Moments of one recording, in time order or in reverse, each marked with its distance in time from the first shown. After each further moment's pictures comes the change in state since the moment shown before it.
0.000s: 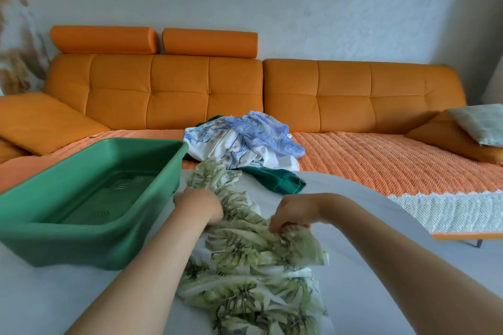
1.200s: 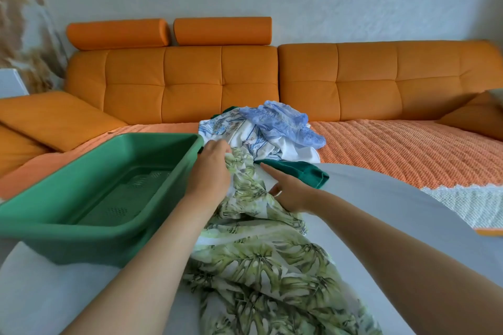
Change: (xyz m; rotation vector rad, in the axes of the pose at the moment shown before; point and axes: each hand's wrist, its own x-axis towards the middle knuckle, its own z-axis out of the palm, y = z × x) left_hand 0.027 -0.021 -0.004 -0.616 0.825 0.274; right_hand 0.095 0.001 0.011 0.156 0.357 -0.101
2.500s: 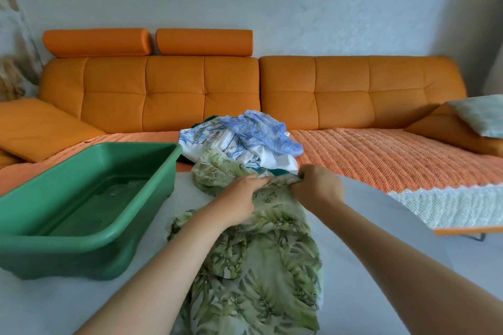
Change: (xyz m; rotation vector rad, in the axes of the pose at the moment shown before) left_hand -0.019 0.067 0.038 -0.156 -0.568 0.186; right_hand -0.059 0.032 -0.050 -0.353 0.712 0.191
